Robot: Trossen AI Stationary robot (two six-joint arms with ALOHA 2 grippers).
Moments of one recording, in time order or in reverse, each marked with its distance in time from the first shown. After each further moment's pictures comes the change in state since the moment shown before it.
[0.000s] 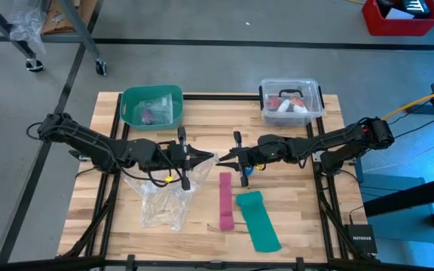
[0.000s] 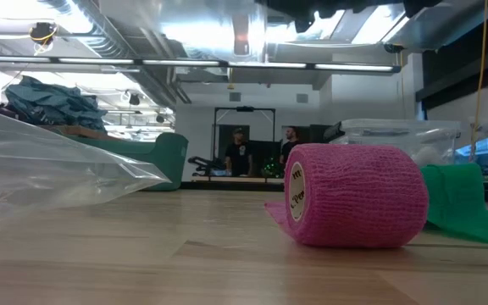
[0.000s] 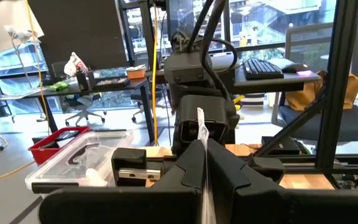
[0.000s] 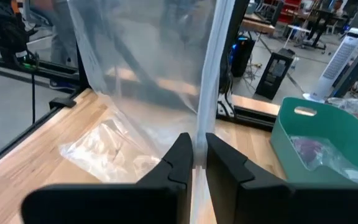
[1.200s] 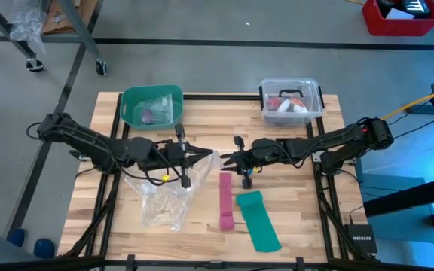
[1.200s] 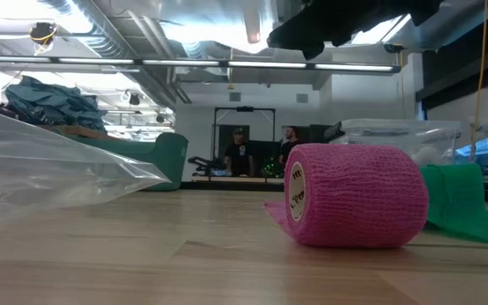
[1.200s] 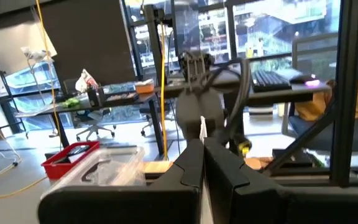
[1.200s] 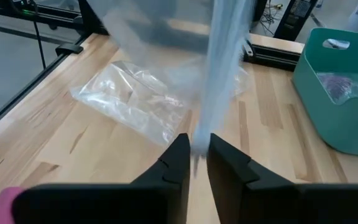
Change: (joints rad) left arm 0.000 -0.004 0.003 0.057 -0.026 0.071; right arm 0.000 0.004 -0.005 -0.205 -0.018 0.060
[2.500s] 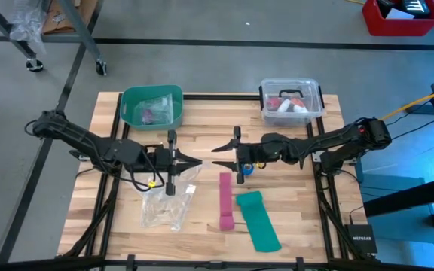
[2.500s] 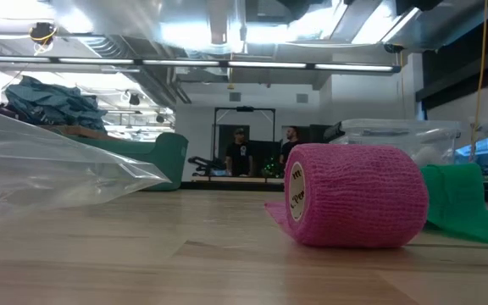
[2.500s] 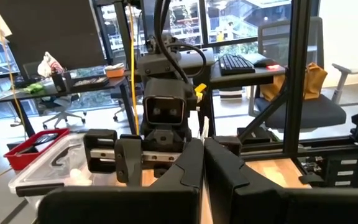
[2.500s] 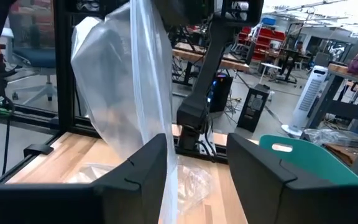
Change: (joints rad) left arm -0.079 -0.105 -0.002 -0.212 0.034 -0.068; right arm 0.000 0.028 0.011 0.424 0.064 -0.060
